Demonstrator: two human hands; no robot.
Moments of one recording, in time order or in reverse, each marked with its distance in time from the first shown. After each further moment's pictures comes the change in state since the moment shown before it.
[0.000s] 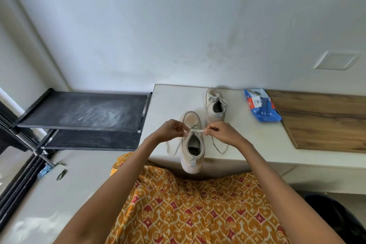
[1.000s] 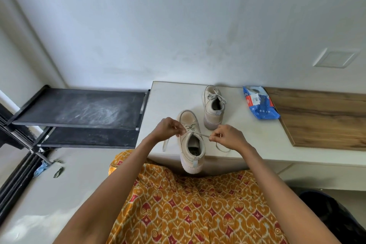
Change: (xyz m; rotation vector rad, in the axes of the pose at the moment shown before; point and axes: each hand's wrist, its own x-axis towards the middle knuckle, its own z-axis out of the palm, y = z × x) left_hand 0.000 -0.011 0.007 -0.110 0.103 0.028; right_hand -0.008 0.033 0.005 -0.315 0.045 0.068
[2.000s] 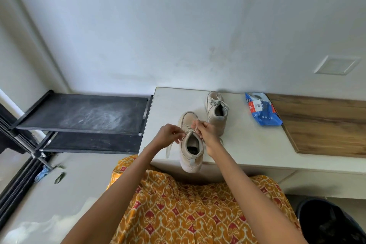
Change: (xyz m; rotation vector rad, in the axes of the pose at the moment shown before) left_hand -0.011 0.006 -0.006 0.084 0.062 -0.077; right_hand 0.035 -0.084 0.033 1.163 0.219 0.309
